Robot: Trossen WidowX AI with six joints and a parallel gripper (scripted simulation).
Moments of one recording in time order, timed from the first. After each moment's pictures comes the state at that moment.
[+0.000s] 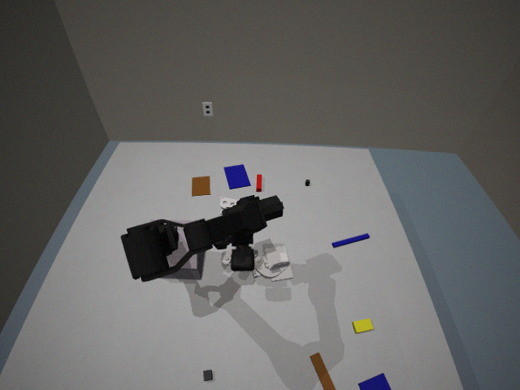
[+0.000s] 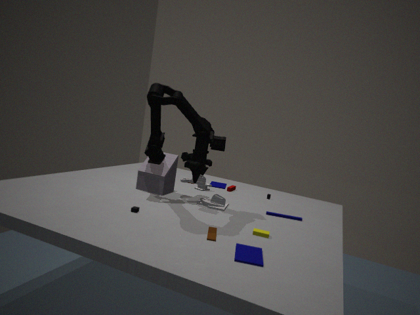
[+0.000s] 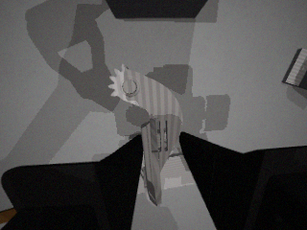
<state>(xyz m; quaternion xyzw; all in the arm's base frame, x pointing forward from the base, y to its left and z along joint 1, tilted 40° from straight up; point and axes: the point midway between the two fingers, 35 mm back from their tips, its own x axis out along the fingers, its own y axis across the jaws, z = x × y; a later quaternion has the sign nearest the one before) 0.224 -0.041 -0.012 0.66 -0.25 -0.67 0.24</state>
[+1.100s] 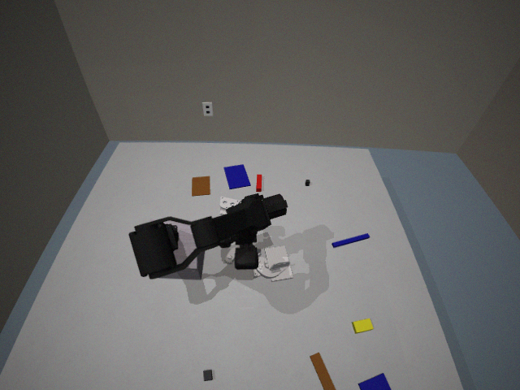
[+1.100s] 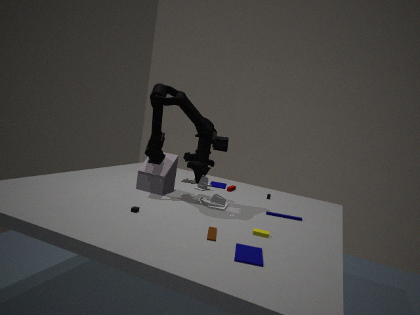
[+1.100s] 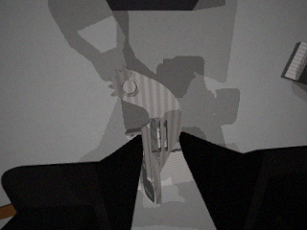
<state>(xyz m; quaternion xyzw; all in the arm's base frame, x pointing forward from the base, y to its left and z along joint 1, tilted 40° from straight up) 0.233 -0.038 -0.015 0.66 -0.25 -0.67 0.24</state>
